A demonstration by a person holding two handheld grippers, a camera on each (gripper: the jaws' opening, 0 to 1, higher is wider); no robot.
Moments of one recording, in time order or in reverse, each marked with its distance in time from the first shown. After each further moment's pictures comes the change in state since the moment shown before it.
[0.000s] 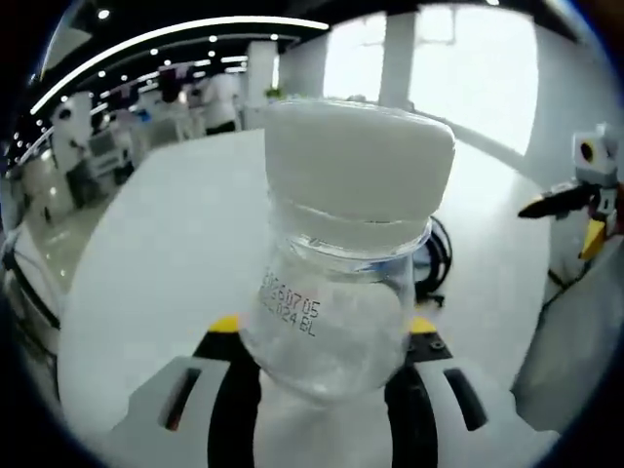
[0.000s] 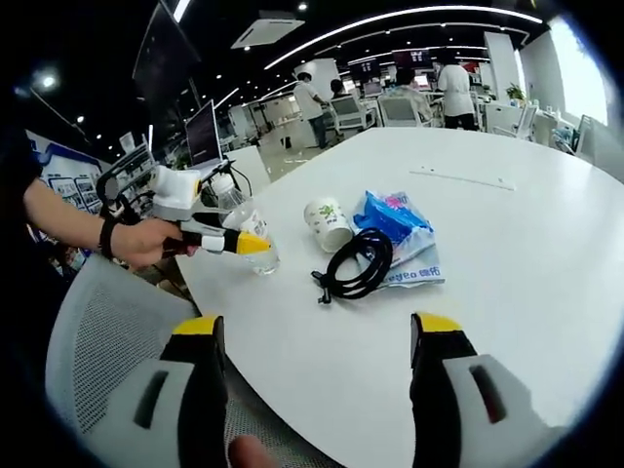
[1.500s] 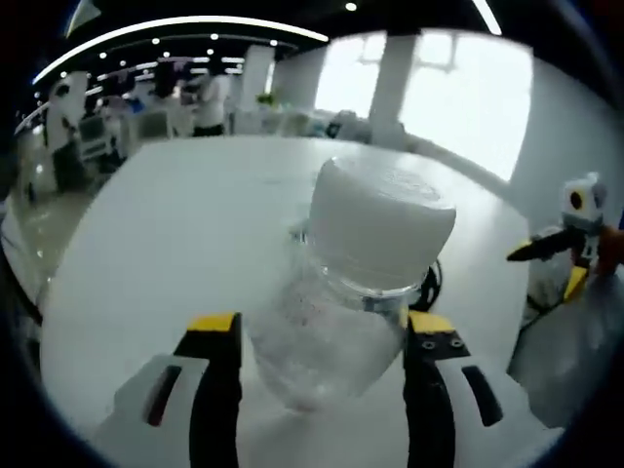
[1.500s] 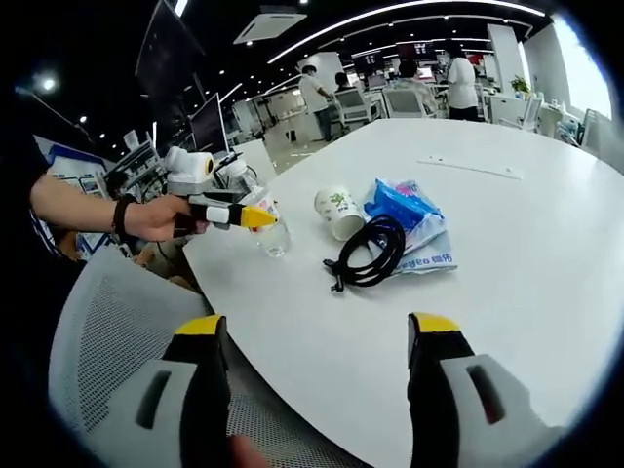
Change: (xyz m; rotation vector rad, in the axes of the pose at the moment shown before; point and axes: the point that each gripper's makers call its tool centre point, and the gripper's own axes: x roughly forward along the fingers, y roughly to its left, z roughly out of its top) left arm -0.003 0.010 0.017 -0.121 -0.051 -0.048; right arm 0.003 0.014 -0.012 0.011 0.032 0.037
